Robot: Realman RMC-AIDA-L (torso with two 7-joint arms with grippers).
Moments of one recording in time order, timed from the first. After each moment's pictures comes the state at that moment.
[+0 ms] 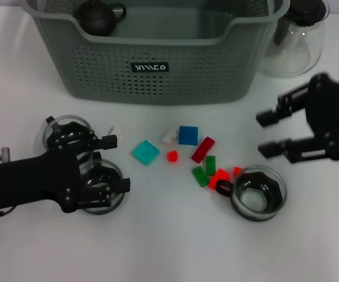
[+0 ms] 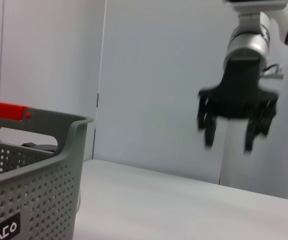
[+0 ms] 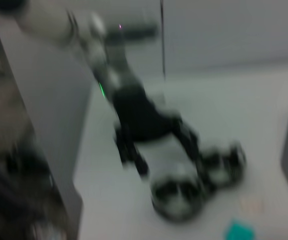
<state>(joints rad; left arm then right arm) -0.40 -2.14 0.24 0.63 2.31 1.93 -0.94 0.52 2.08 -1.01 -1.49 -2.10 -1.97 1.87</state>
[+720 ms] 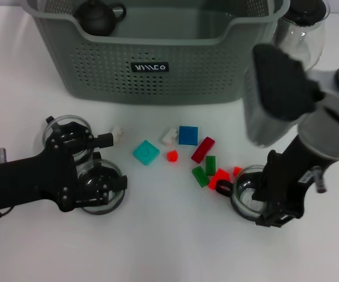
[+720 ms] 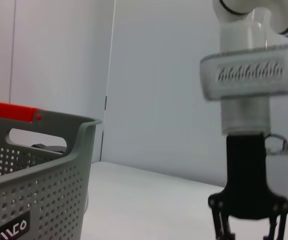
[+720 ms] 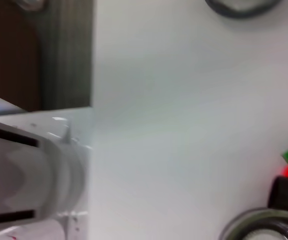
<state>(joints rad) -0.39 -2.14 0.22 0.63 2.31 1.93 -0.94 0.73 2.10 -1.60 -1.29 -2.47 -1.84 2.19</state>
